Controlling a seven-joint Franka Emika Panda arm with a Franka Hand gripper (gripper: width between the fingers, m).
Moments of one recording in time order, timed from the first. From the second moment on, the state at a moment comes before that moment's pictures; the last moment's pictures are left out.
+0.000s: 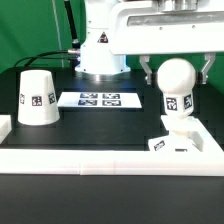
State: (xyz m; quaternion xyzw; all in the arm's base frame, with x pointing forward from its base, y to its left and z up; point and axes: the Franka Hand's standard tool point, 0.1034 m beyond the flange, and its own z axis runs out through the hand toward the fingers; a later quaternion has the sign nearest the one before) arm 0.614 0.087 0.126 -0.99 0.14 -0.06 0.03
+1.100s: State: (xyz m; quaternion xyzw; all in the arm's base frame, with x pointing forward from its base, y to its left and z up) arm 0.604 0.093 0.122 -0.86 0.50 -0.01 0.05
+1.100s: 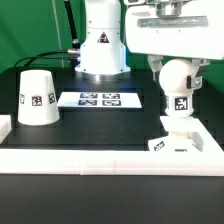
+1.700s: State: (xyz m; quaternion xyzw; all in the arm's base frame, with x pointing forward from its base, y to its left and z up) arm 0.602 0.096 0.121 -0.87 0.49 -0.01 0.06
